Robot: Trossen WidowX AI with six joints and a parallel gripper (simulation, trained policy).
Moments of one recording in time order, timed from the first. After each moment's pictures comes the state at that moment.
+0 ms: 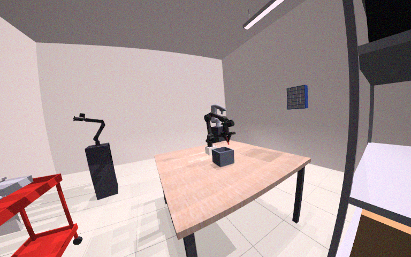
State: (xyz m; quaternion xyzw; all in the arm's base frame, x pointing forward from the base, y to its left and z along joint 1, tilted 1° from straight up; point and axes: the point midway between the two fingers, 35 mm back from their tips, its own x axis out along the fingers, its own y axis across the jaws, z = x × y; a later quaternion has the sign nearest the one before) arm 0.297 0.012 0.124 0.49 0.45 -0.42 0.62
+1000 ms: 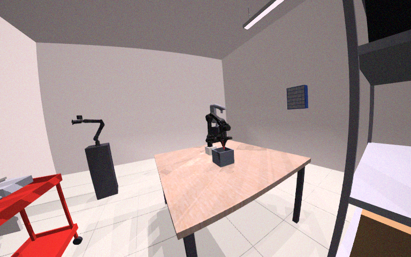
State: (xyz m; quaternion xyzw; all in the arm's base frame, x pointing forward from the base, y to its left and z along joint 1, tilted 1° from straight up) arm 0.311 -0.068 0.098 0.46 0.47 -0.46 0.59
